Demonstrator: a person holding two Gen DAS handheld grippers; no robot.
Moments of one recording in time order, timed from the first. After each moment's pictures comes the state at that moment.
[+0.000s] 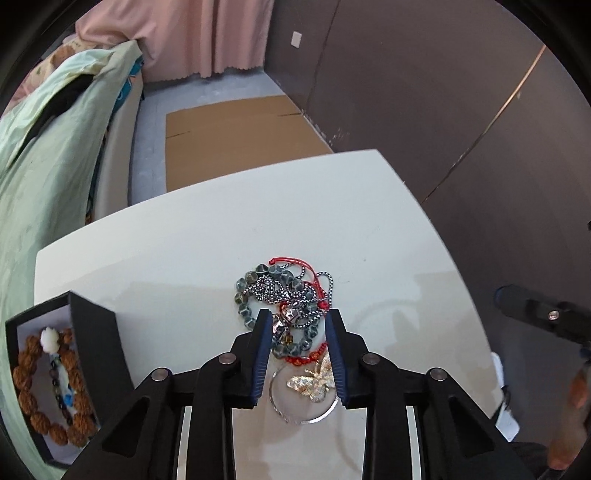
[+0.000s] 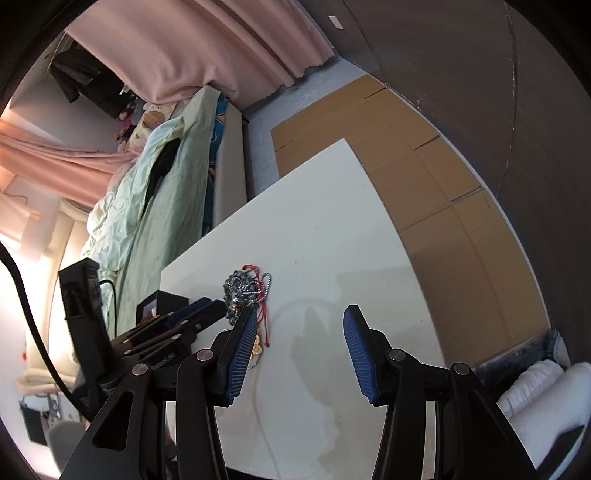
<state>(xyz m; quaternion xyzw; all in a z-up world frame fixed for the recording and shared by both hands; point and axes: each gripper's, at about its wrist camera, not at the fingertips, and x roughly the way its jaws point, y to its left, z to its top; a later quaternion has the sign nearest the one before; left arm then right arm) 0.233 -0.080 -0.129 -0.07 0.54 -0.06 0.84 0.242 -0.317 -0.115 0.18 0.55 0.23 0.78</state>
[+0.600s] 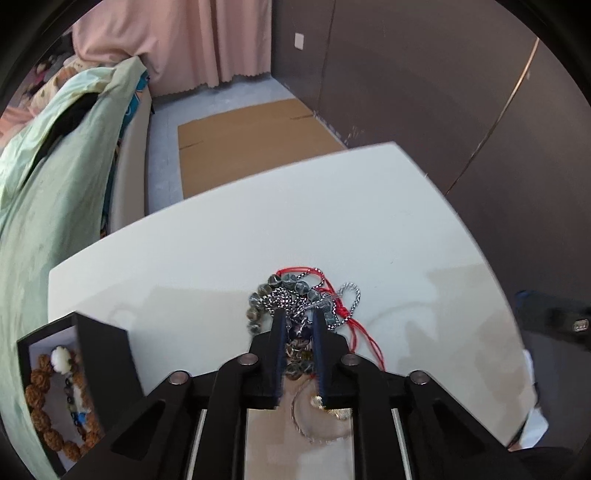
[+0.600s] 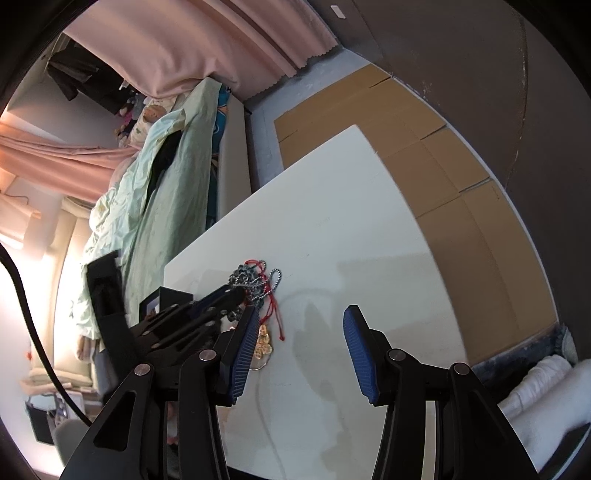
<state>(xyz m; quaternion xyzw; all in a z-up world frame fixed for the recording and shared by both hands) 0.235 -0.076 -0.126 -0.03 0.52 -0.04 0.85 0.245 -0.300 -0.125 0.18 0.57 0.24 0.76</state>
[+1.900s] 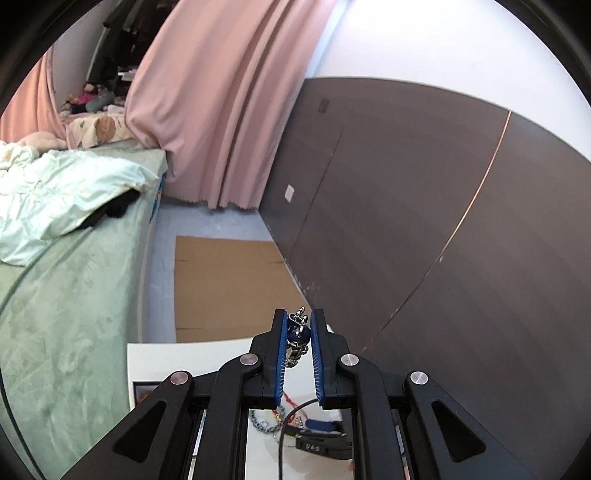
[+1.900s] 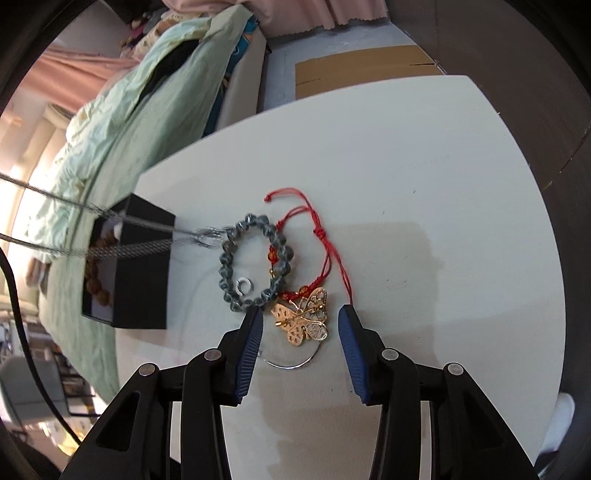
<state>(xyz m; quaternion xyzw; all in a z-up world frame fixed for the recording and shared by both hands) 0.117 0.006 0.093 -0.17 0.27 -0.07 0.94 0.225 -0.193 -0.171 0.01 0.62 0.25 0.74</state>
